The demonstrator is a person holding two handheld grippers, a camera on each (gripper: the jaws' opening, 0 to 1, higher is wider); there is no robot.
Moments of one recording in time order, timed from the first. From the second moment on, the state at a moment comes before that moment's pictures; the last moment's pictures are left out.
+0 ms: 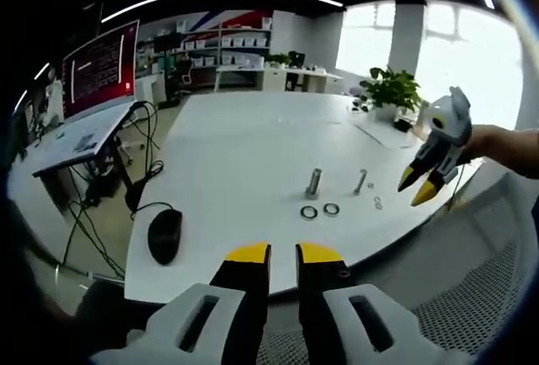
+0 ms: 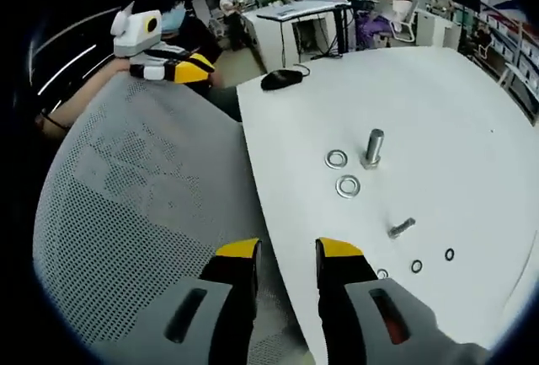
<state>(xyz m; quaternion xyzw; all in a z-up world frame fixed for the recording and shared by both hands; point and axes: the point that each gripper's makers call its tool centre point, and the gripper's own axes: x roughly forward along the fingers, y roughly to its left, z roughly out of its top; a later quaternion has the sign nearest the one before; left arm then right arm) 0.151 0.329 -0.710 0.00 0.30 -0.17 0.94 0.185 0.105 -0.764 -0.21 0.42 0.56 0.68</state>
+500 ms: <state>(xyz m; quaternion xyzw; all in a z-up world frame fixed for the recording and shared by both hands) 0.150 0.327 -0.710 0.00 0.30 -0.18 0.94 0.227 0.137 -0.799 -0.31 0.43 0.56 0.63</state>
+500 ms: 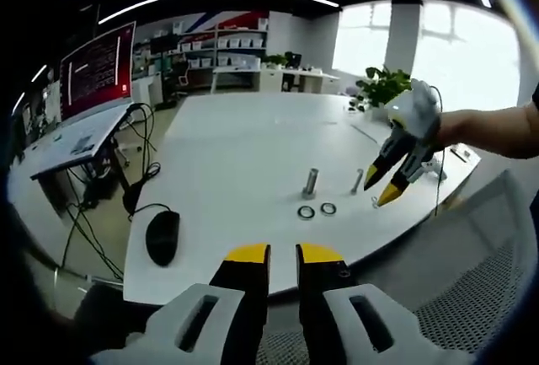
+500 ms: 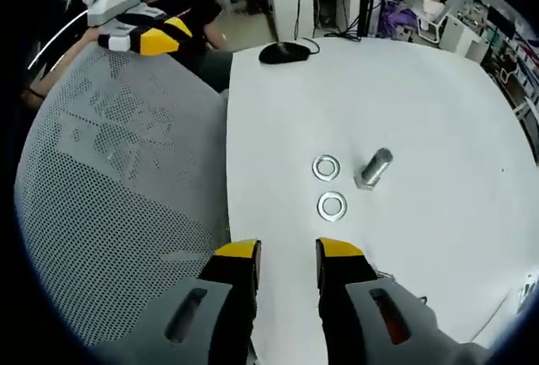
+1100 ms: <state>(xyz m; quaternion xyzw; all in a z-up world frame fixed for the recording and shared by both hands) 0.150 0.327 -0.708 -0.01 0.29 -0.18 0.94 0.264 0.154 -0.853 -0.39 0.46 0.54 0.60</state>
